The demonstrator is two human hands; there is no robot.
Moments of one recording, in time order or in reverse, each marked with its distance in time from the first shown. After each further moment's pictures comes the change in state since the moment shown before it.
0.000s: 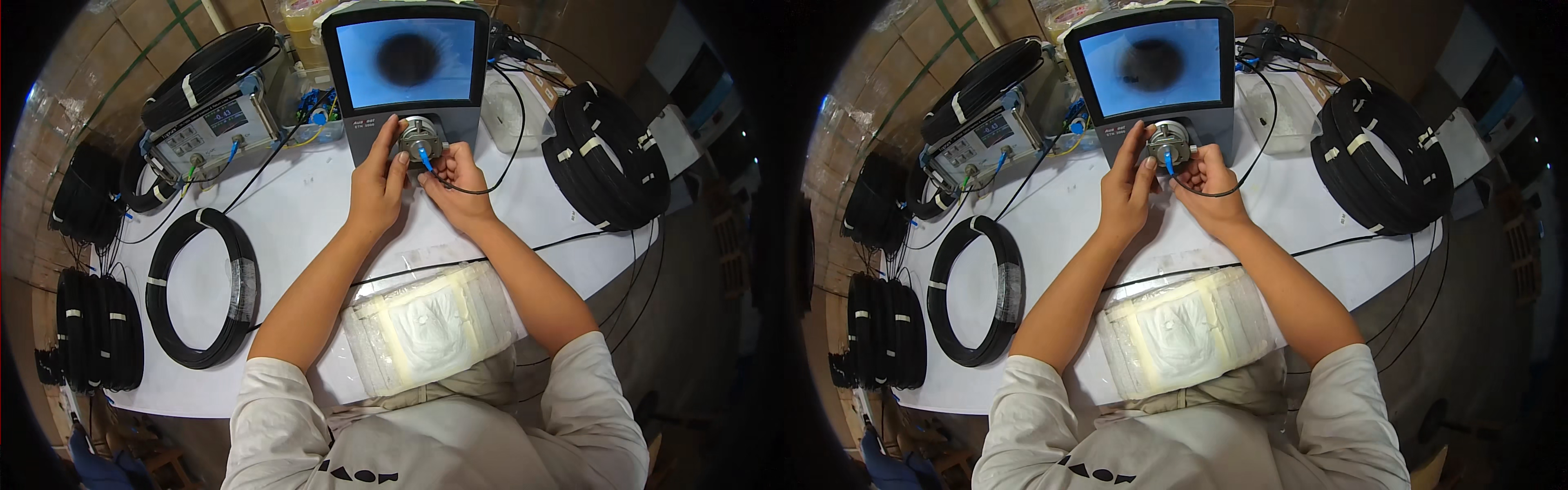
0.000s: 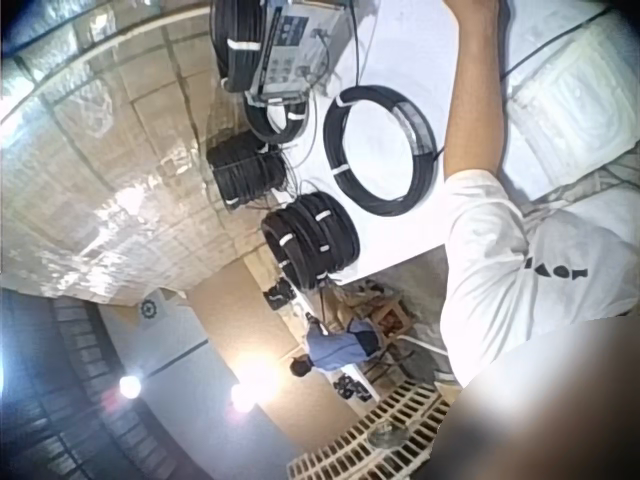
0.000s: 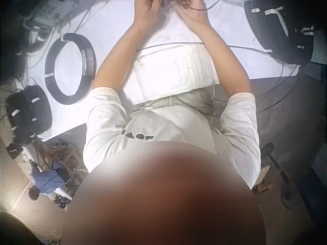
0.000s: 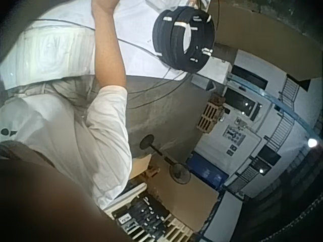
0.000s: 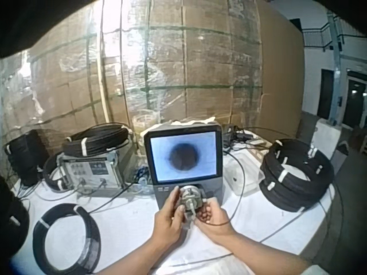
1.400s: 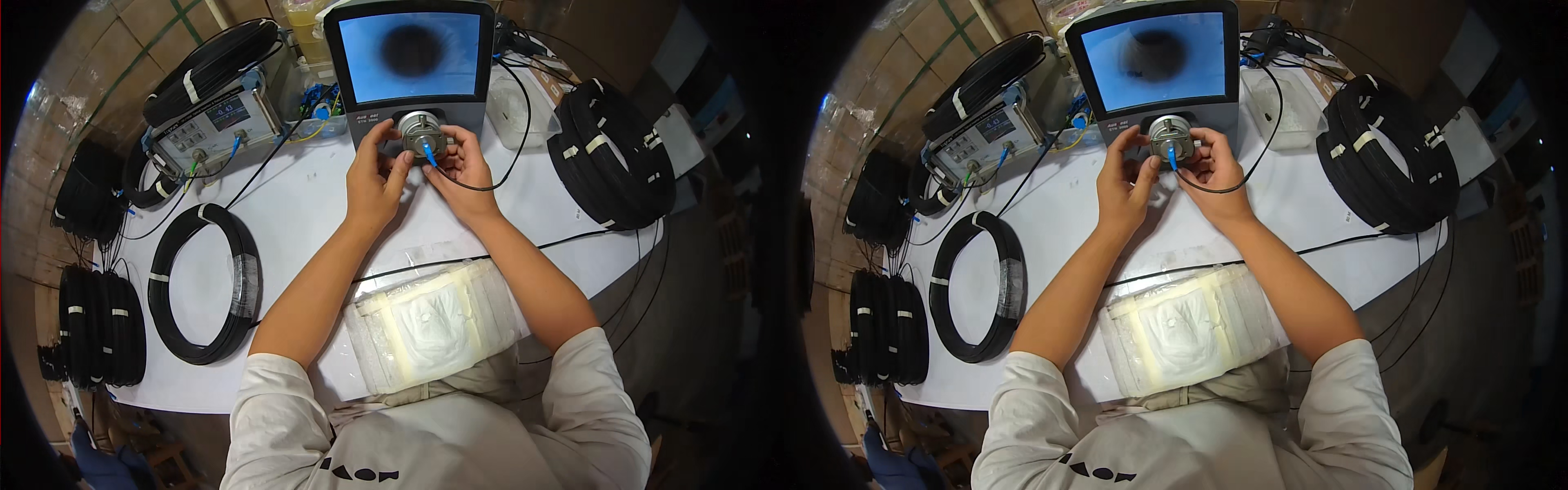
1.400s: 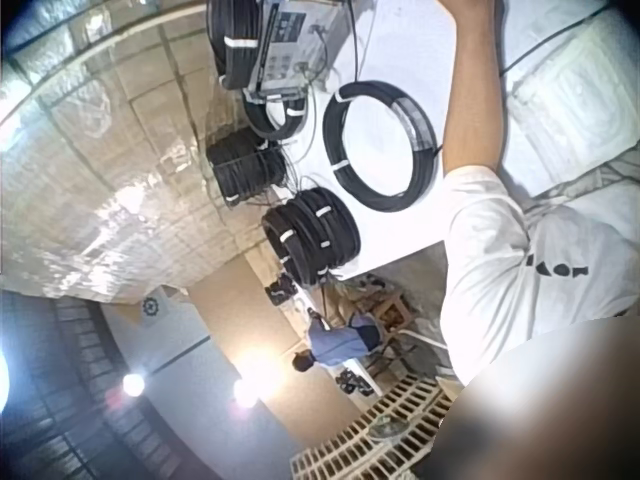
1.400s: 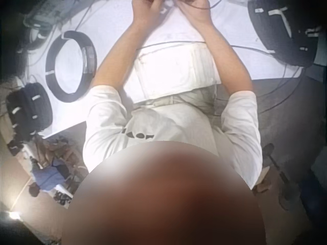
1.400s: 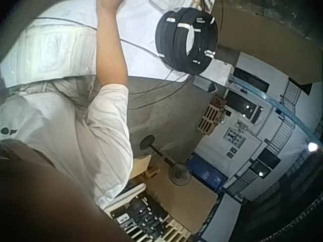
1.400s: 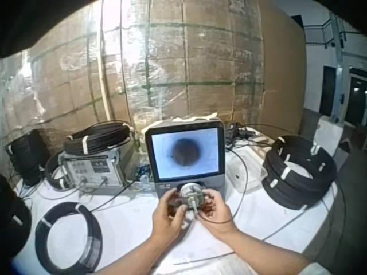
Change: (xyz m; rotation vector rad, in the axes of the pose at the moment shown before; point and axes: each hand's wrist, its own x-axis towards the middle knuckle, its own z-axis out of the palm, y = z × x) left_hand -0.004 -0.016 -0.008 0.128 0.093 0.055; right_hand 0.005 0.004 0.001 0.049 0.055 0.015
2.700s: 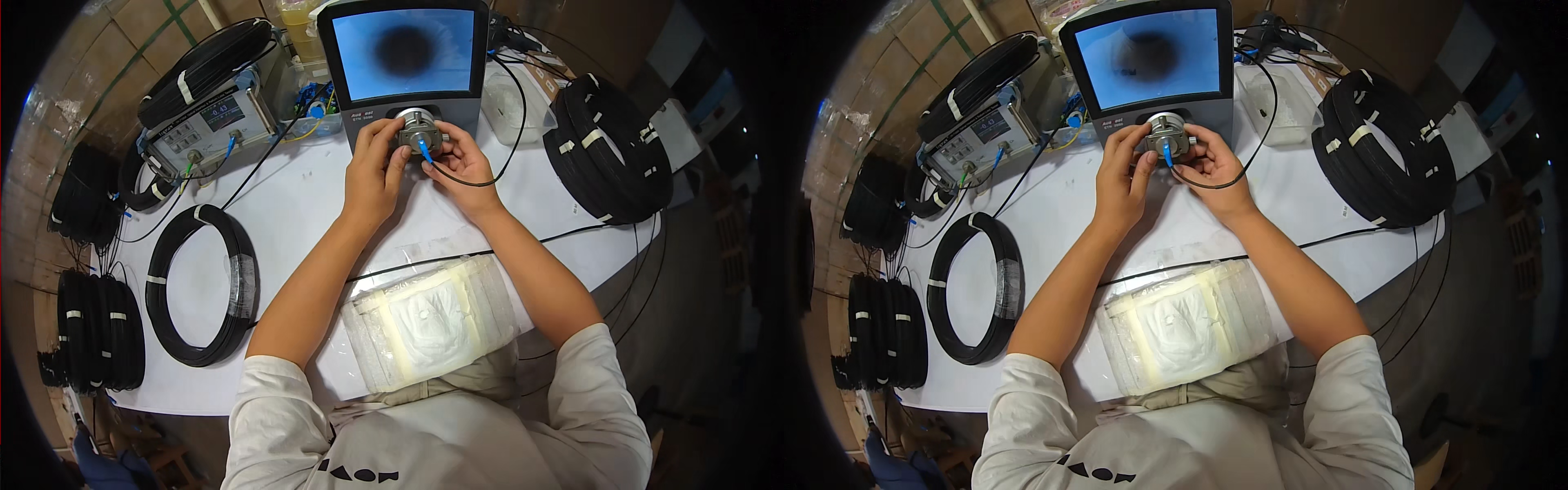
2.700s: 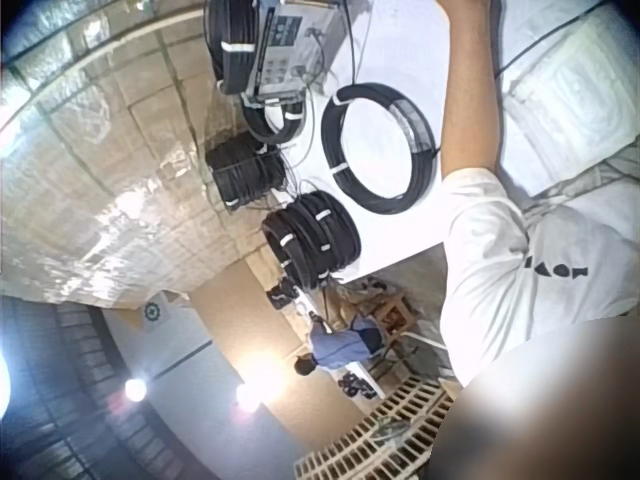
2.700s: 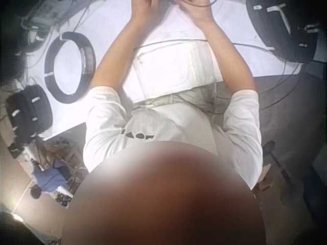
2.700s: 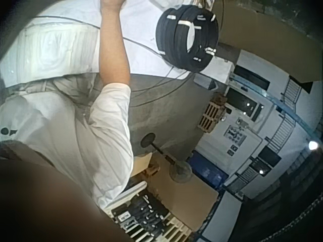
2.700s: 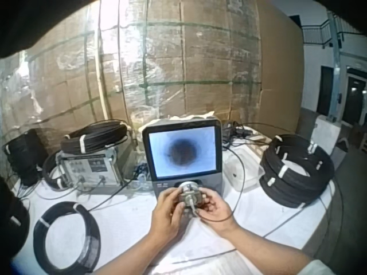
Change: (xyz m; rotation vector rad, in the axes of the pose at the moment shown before) left_hand 0.007 0.009 0.000 0.147 -0.091 0.110; right_hand 0.002 0.004 -0.008 0.316 -0.078 0.000
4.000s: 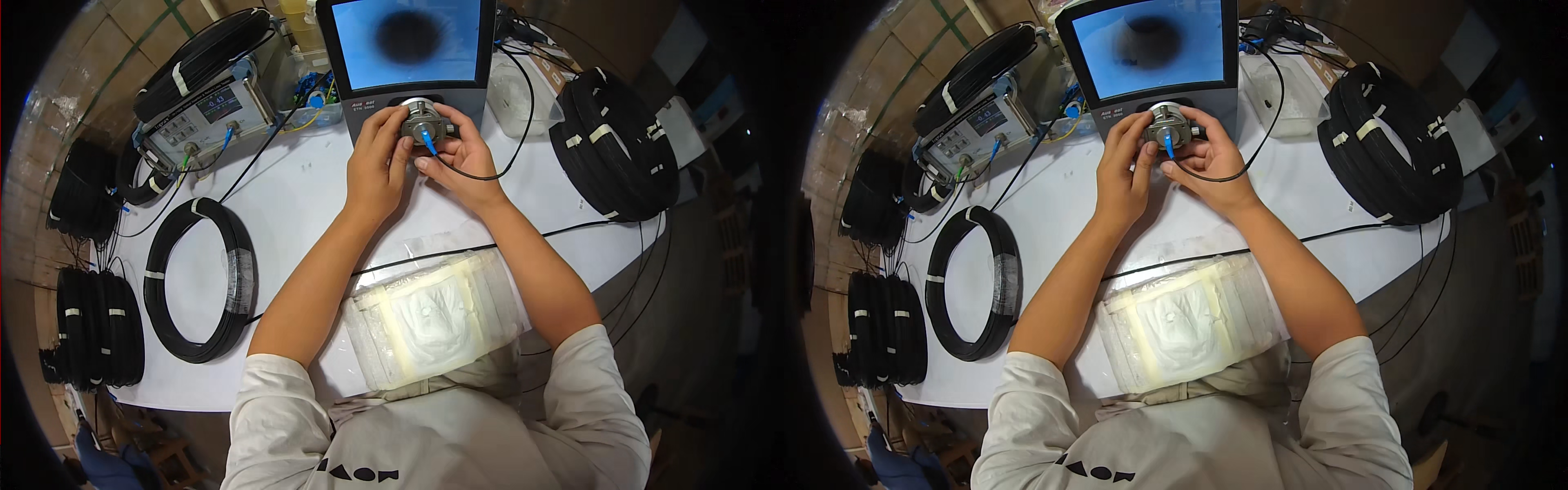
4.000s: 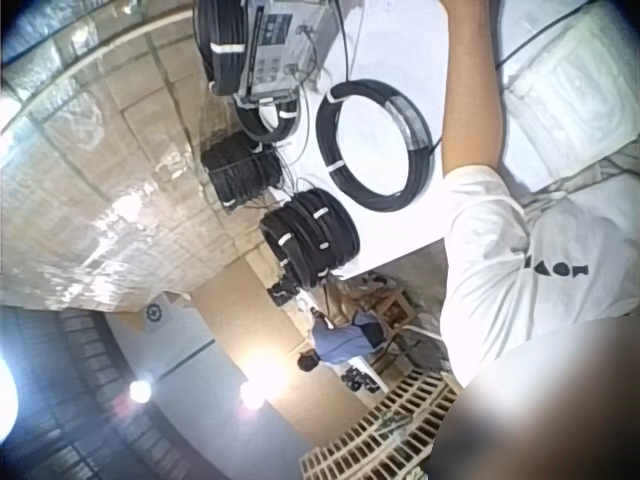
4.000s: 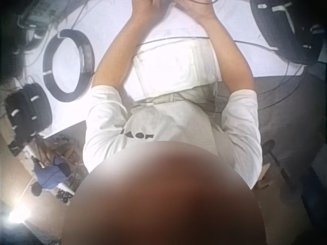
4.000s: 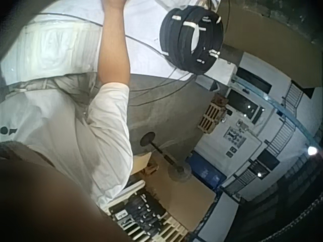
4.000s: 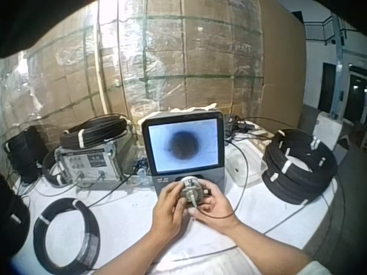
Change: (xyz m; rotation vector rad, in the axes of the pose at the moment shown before) left_hand 0.000 0.000 0.002 0.105 0.077 0.127; right_hand 0.002 -0.017 0.010 0.000 -0.073 0.120
